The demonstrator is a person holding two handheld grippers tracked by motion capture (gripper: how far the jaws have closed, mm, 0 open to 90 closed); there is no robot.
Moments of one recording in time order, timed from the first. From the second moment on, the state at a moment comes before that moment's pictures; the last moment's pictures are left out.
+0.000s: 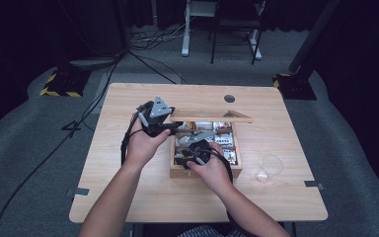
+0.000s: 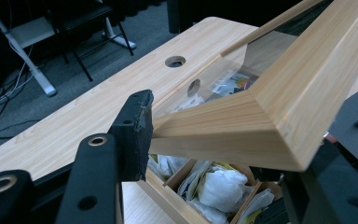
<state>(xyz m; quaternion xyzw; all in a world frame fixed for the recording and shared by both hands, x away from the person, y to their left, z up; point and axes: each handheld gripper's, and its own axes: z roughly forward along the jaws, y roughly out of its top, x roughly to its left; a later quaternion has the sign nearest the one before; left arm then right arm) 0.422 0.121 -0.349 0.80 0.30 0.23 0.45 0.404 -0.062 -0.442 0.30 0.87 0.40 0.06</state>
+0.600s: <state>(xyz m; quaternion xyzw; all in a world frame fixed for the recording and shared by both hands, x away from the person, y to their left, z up) 0.422 0.120 -0.349 0.80 0.30 0.23 0.45 0.401 -0.063 -0.434 0.27 0.87 0.40 0.08</state>
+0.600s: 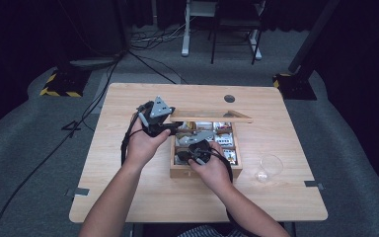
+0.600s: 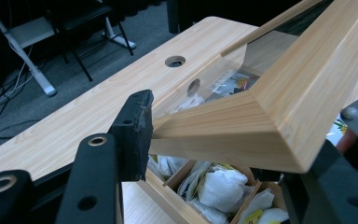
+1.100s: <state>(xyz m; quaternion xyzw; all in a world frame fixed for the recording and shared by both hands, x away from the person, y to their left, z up) 0.422 0.120 -0.349 0.80 0.30 0.23 0.46 0.398 -0.065 -0.434 0.26 0.88 0.38 0.09</state>
